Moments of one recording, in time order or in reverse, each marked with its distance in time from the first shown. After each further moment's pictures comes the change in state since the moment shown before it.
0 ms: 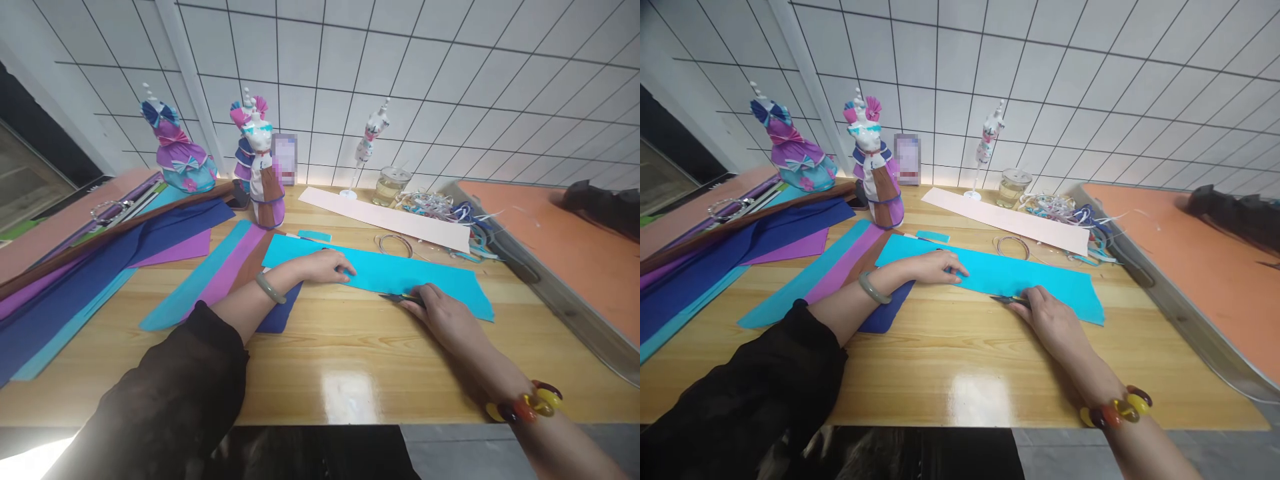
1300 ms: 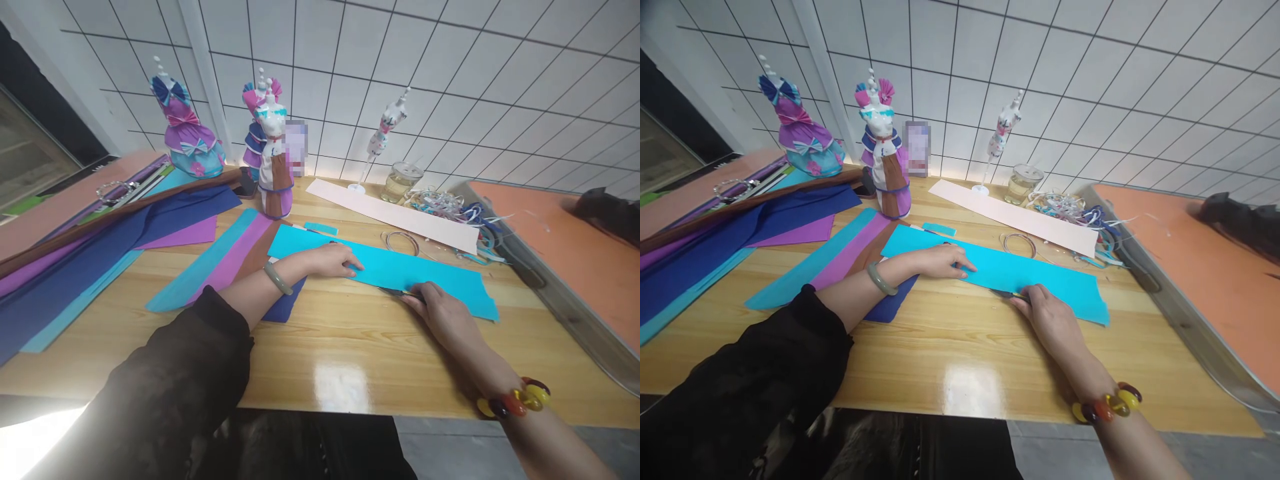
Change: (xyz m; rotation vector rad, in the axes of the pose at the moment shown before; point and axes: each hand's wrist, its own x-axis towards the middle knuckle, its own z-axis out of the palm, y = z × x) left_hand 0.001 -0.008 0.010 0.001 0.032 0.030; right_hand 0.004 -0.006 0.003 0.056 -0.033 0.060
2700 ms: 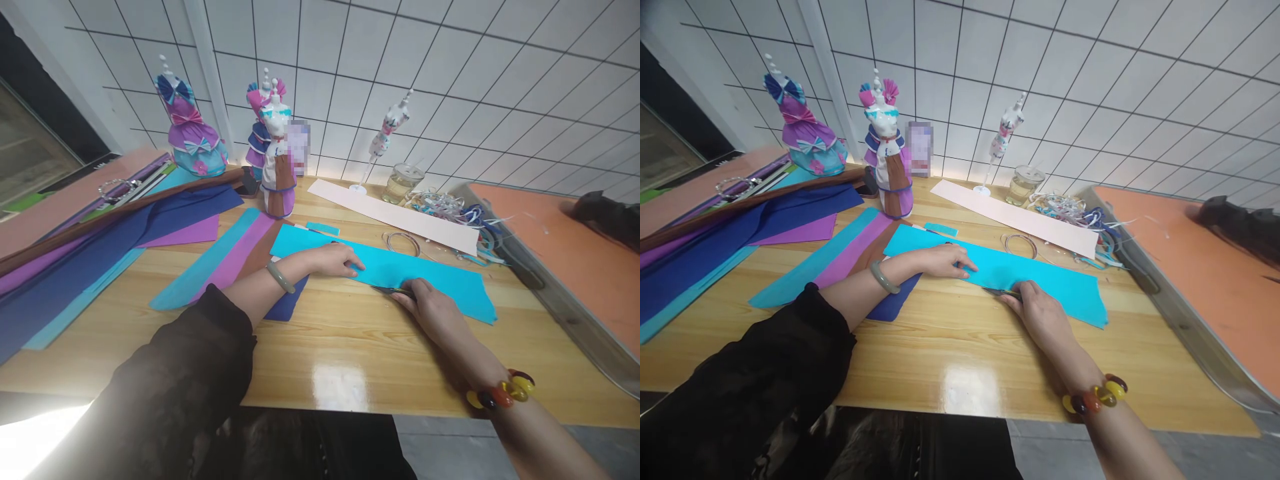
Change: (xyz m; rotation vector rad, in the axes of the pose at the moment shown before) left_hand 0.001 0.002 -0.003 -0.008 0.003 -0.008; right_hand 0.009 -0.015 0.002 0.010 0.007 -0.011
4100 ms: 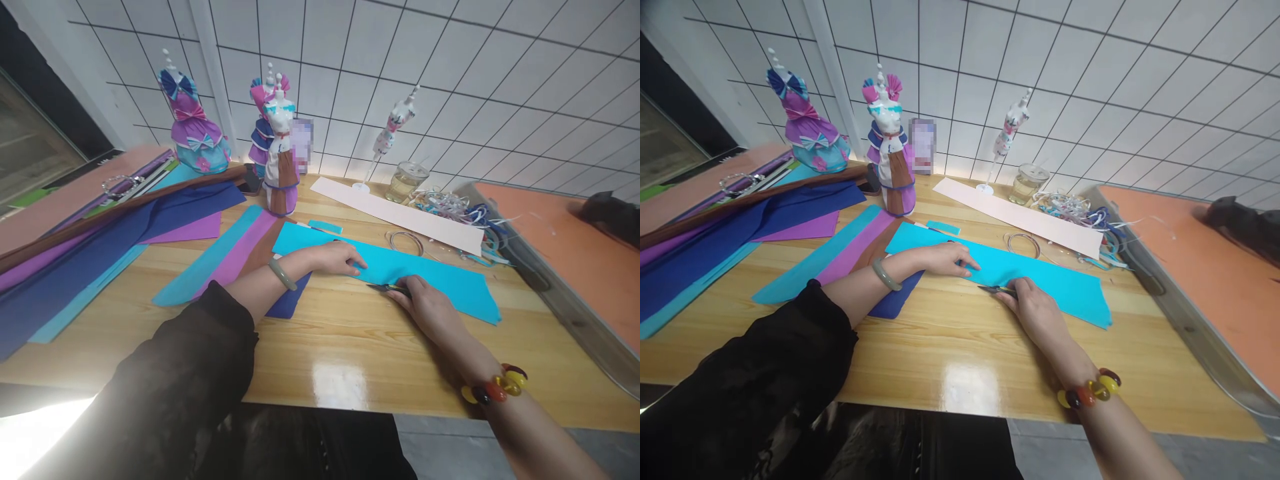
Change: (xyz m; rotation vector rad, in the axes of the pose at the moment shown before) left_hand -0.002 0.013 -0.010 0.007 -0.062 -0.059; right_hand 0.008 -0.005 0.006 0.061 -0.010 -0.061
